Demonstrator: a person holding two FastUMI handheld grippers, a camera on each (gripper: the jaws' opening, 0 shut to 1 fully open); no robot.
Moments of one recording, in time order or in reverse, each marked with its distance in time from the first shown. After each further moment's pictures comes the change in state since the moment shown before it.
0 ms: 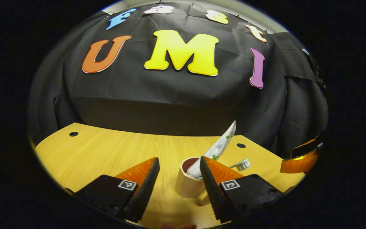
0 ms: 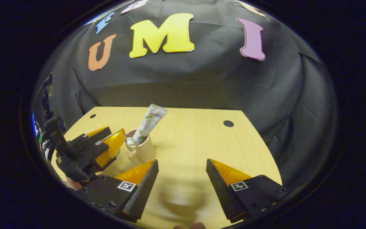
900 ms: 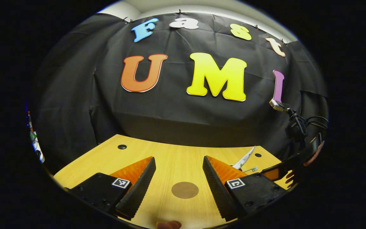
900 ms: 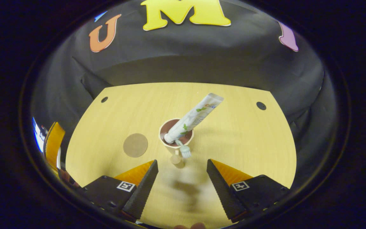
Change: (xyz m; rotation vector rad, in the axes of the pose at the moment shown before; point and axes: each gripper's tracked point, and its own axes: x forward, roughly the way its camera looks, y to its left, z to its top) left arm -0.136 0.115 0.090 -0.010 -0.040 0.207; right arm 0.041 0.114 0.001 -0.005 0.360 0.084
